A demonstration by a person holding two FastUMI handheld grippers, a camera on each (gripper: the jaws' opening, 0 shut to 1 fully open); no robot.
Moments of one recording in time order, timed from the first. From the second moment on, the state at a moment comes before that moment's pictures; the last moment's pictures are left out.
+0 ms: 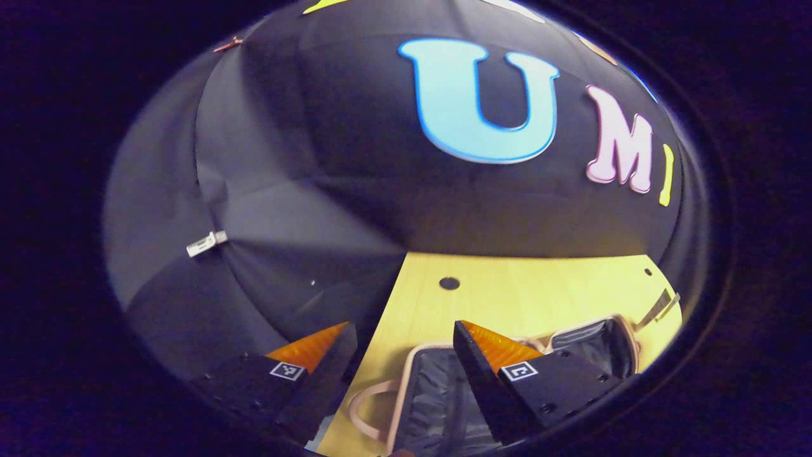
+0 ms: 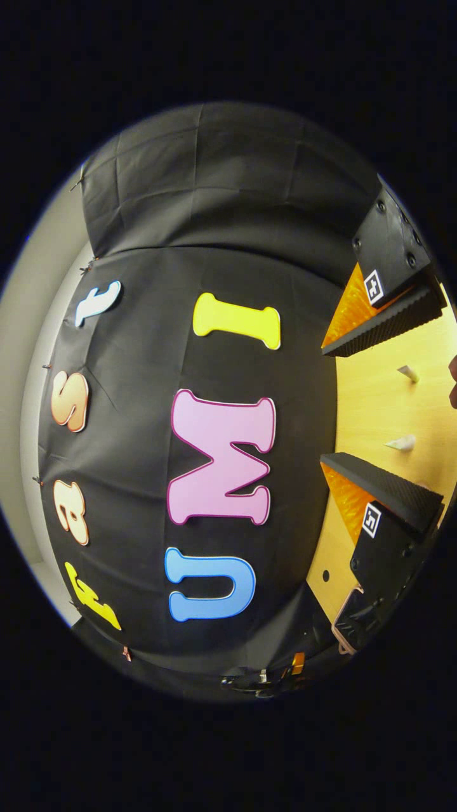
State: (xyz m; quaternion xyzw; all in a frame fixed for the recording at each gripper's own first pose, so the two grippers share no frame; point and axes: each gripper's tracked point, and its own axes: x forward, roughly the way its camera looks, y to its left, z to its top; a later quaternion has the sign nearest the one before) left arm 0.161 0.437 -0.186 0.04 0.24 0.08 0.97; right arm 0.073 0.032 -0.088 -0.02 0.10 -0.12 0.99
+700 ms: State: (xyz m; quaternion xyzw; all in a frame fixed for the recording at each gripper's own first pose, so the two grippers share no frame) left arm 0.138 -0.045 -0.167 0.01 0.23 -0.28 0.93; right arm 0.087 -0.011 -0.097 -0.04 0.08 -0.05 0.99
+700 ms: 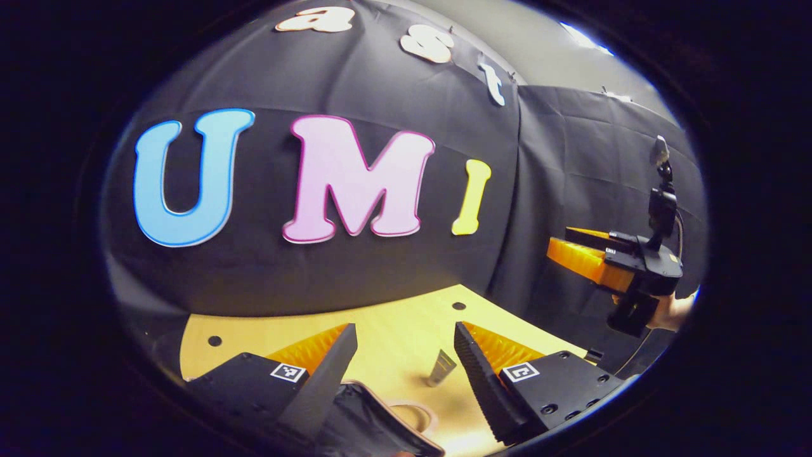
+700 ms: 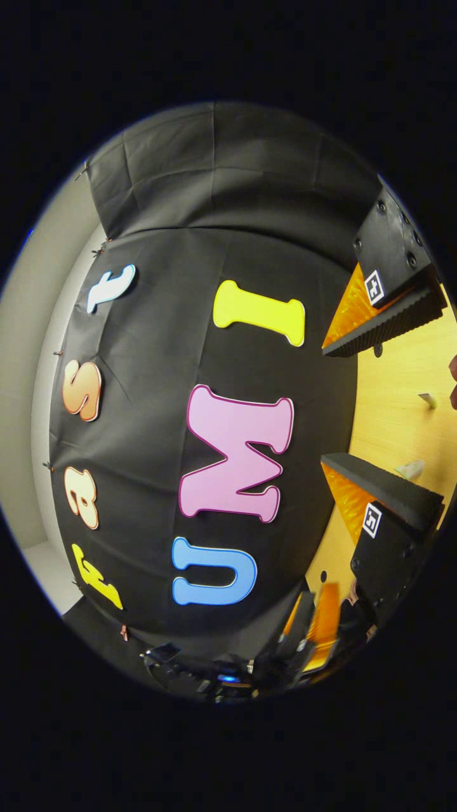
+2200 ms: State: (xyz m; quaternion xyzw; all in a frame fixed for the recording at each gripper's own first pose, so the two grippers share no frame) left arm 0.151 -0.096 -0.347 -0.01 0.47 -0.21 0.86; right arm 0.064 -0.040 -0.505 0.11 0.49 0.01 0.86
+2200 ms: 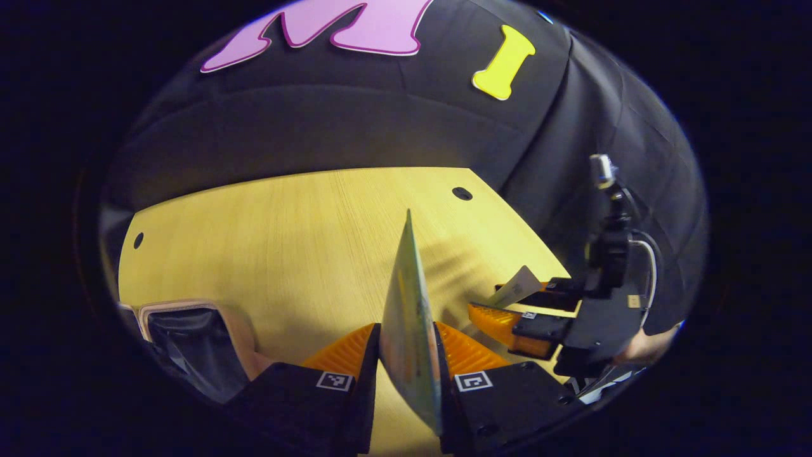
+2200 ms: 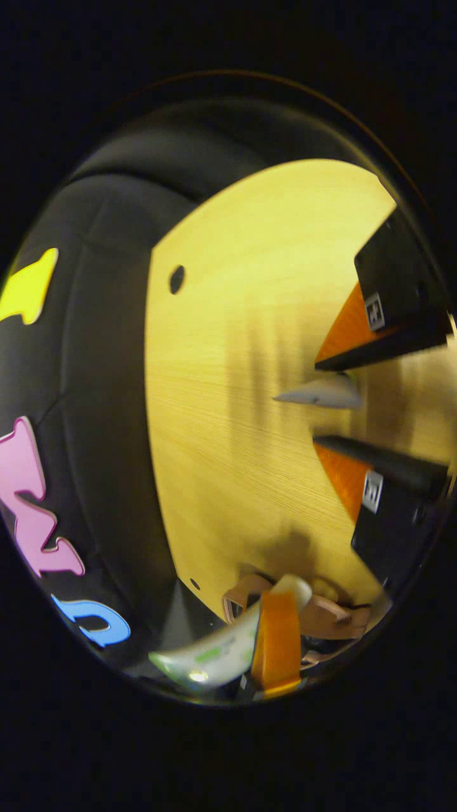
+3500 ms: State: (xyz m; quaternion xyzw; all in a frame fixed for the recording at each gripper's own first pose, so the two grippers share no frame) left arm -0.004 0.236 -0.313 -0.03 0.57 0.01 0.82; right arm -0.013 0.313 -0.386 0.15 0.51 0.28 0.80
